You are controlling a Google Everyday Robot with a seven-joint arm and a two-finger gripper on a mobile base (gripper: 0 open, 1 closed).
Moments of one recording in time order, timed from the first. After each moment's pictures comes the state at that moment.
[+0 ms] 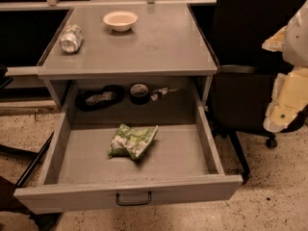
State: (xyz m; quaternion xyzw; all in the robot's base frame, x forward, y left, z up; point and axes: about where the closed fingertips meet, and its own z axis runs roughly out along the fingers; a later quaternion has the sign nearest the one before) arm 0.438 -0.217 0.976 -0.60 0.78 -0.03 0.16
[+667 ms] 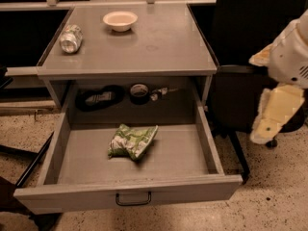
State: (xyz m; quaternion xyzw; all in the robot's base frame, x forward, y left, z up) arm 0.436 -0.203 0.947 -0.61 0.77 -0.01 0.16
